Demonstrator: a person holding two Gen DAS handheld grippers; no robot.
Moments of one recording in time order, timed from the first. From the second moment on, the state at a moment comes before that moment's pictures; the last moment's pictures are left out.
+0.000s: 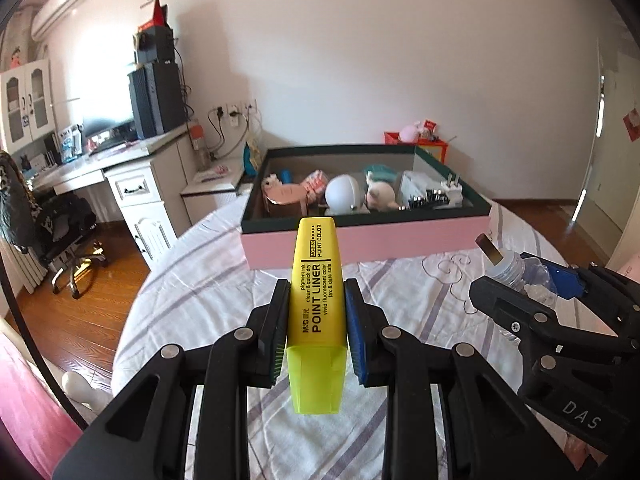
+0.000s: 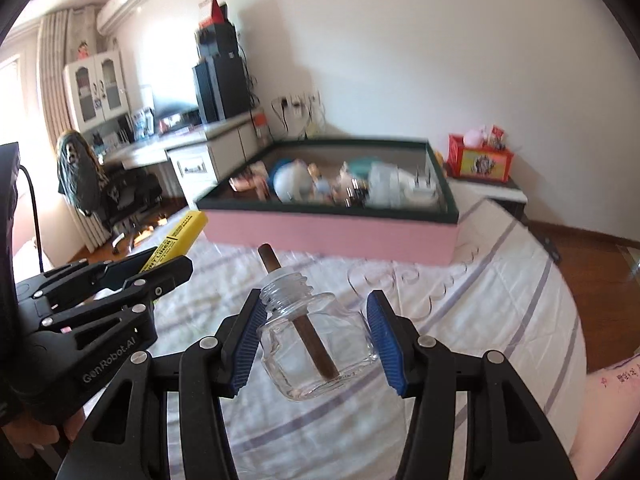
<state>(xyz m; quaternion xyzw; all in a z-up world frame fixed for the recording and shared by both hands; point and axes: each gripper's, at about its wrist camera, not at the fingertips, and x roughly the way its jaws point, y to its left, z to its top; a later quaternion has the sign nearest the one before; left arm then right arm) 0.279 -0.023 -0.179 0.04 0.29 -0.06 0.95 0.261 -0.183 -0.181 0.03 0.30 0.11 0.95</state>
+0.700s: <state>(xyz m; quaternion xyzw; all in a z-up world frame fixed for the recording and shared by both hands) 0.152 0.006 -0.068 0.03 0.12 -0.01 0.99 0.136 -0.141 -0.061 -0.04 0.11 0.09 0.99</state>
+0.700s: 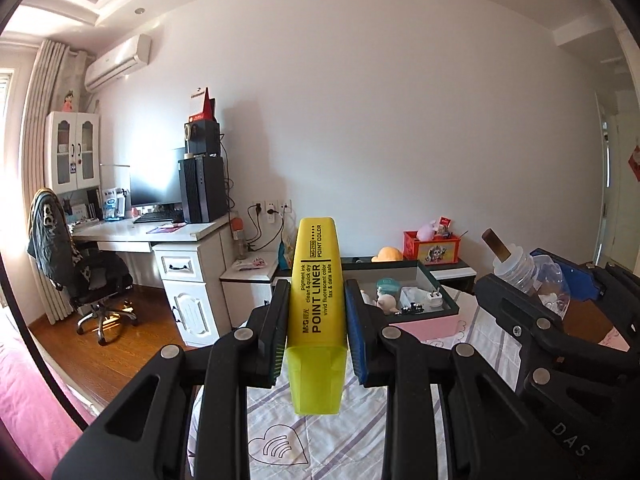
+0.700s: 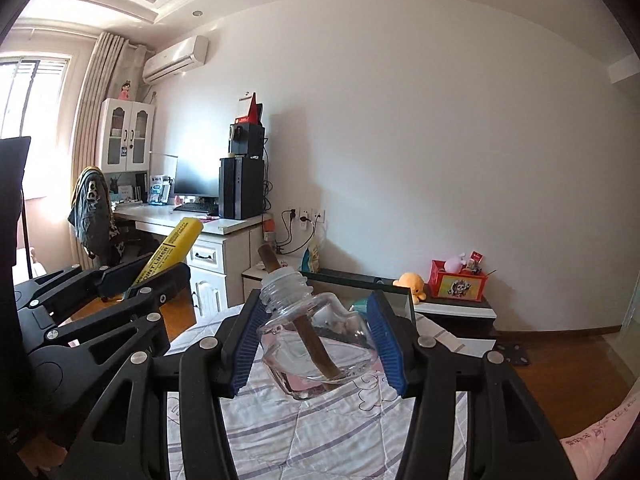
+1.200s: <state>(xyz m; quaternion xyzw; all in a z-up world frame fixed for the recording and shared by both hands) 0.141 0.005 -0.060 0.03 0.12 -0.01 0.99 0.118 -0.137 -0.054 -0.05 0.10 0.10 0.99</state>
